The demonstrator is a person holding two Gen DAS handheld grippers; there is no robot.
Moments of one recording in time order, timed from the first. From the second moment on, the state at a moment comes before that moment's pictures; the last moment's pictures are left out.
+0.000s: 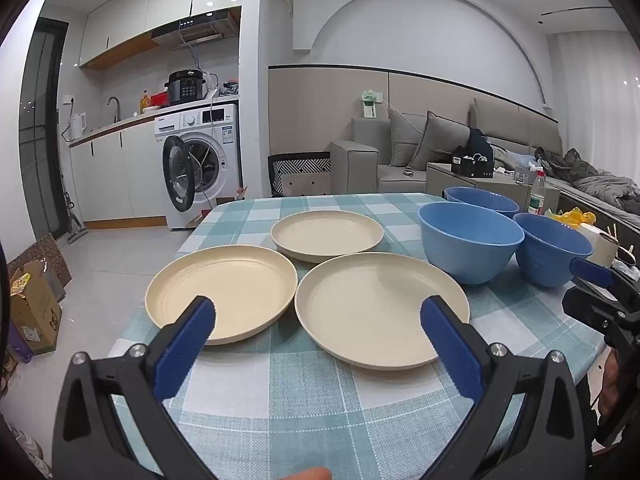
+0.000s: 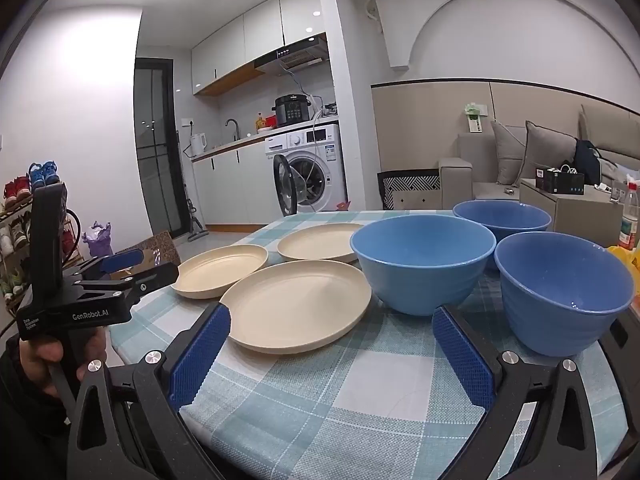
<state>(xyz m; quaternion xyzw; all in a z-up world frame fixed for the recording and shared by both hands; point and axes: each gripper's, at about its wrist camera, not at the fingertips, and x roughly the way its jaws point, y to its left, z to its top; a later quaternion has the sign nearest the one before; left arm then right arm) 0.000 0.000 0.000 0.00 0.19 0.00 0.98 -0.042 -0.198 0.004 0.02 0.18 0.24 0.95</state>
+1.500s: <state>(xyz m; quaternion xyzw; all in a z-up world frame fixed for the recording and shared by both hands) 0.001 0.004 0.006 0.00 0.19 0.00 0.98 -0.042 -0.202 0.005 0.02 0.18 0.24 0.95</state>
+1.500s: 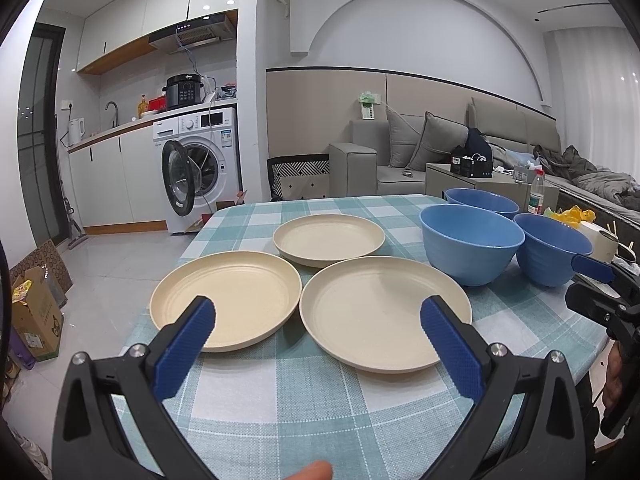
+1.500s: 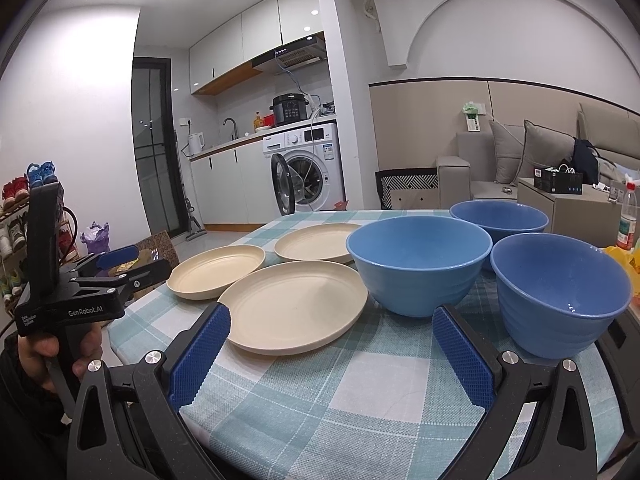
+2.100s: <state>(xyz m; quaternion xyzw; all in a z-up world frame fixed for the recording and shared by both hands) 0.007 0.011 0.031 0.00 0.18 -0.01 0.98 -0.038 -0.195 0.035 -0.01 0.18 0.26 0.95</state>
